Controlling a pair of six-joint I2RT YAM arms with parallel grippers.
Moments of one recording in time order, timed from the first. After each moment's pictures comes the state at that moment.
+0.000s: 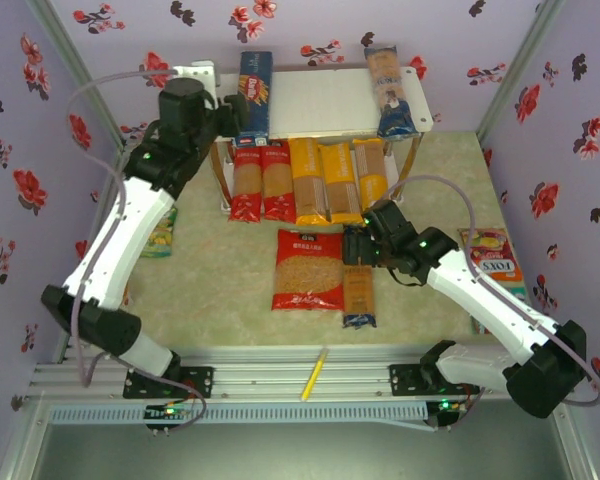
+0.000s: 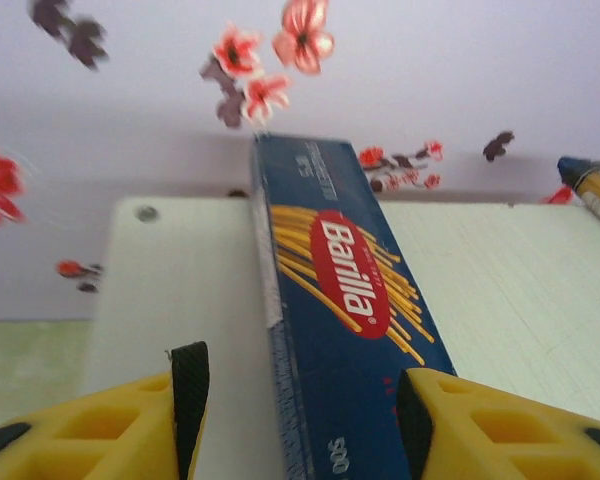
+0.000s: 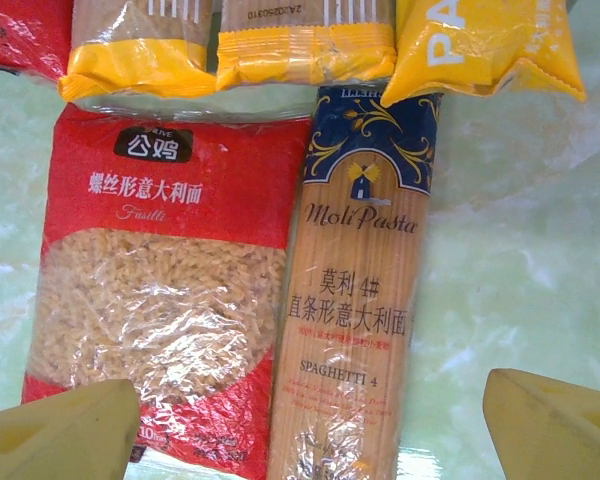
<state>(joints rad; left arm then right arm) -0.47 1.51 1.83 -0.54 -0.23 -0.24 0.65 1.16 1.02 -0.86 0.13 0.55</state>
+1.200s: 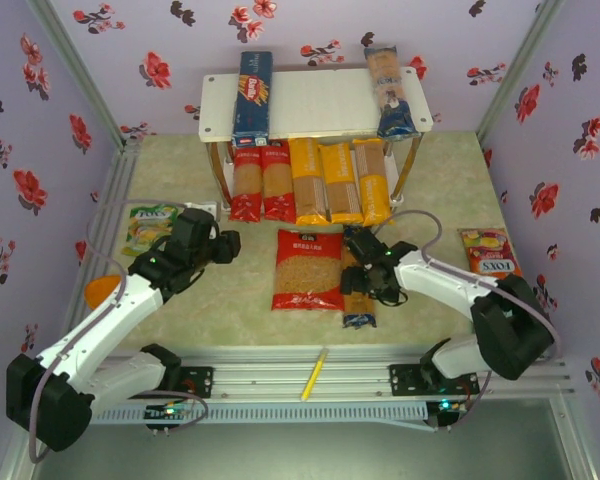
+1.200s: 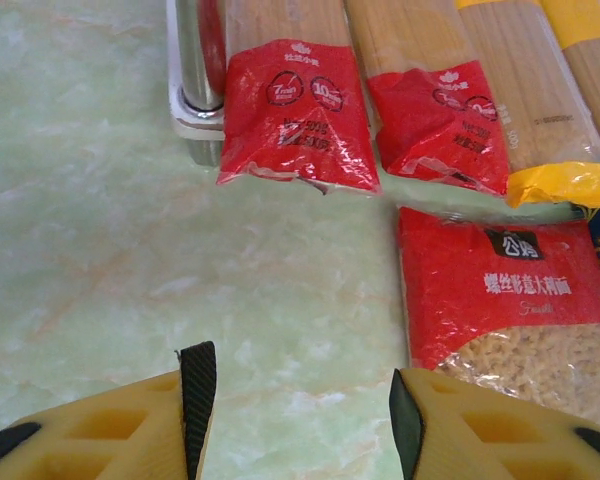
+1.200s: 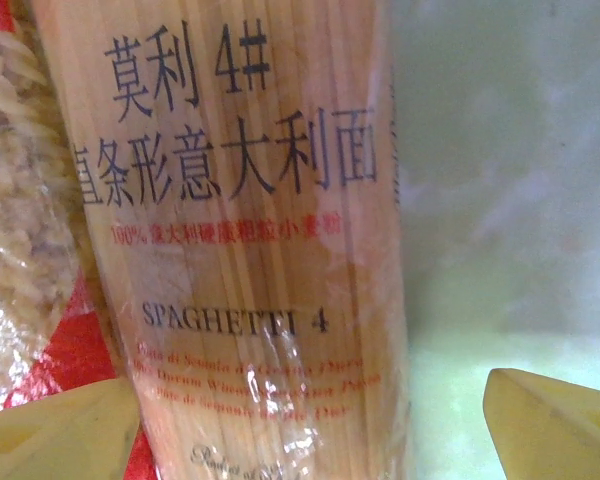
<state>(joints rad) -0.55 1.02 0.80 -0.50 -0.16 -0.44 0.66 1.41 0.77 -0.72 0.03 0.79</state>
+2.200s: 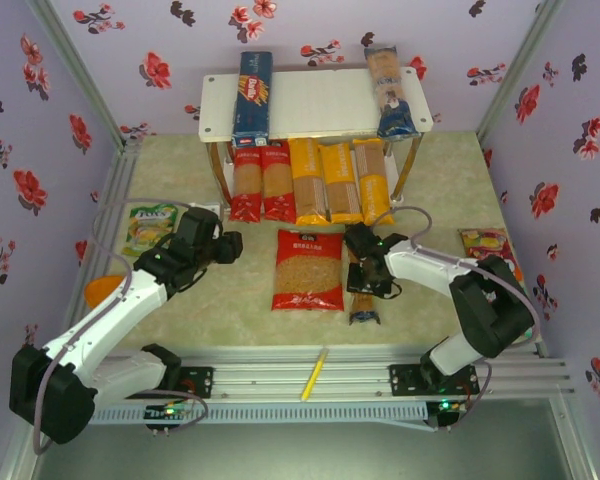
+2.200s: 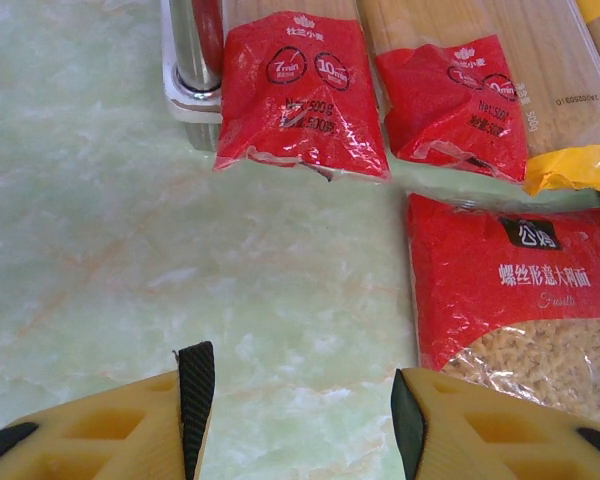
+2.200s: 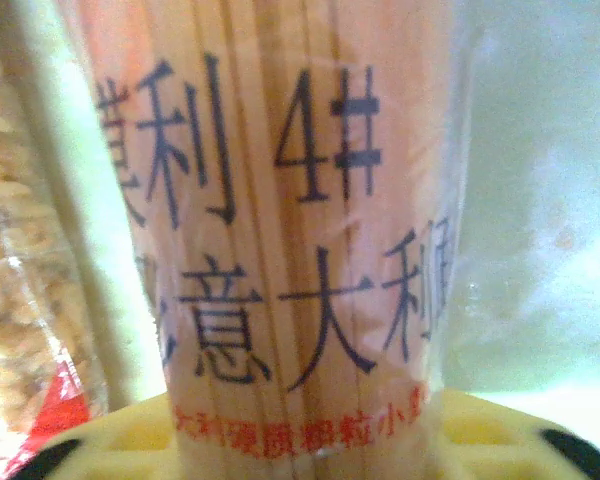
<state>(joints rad) -0.55 1.06 0.80 -0.50 -0.15 -0.44 0.62 1.52 0.82 -0.70 -0.02 0.73</state>
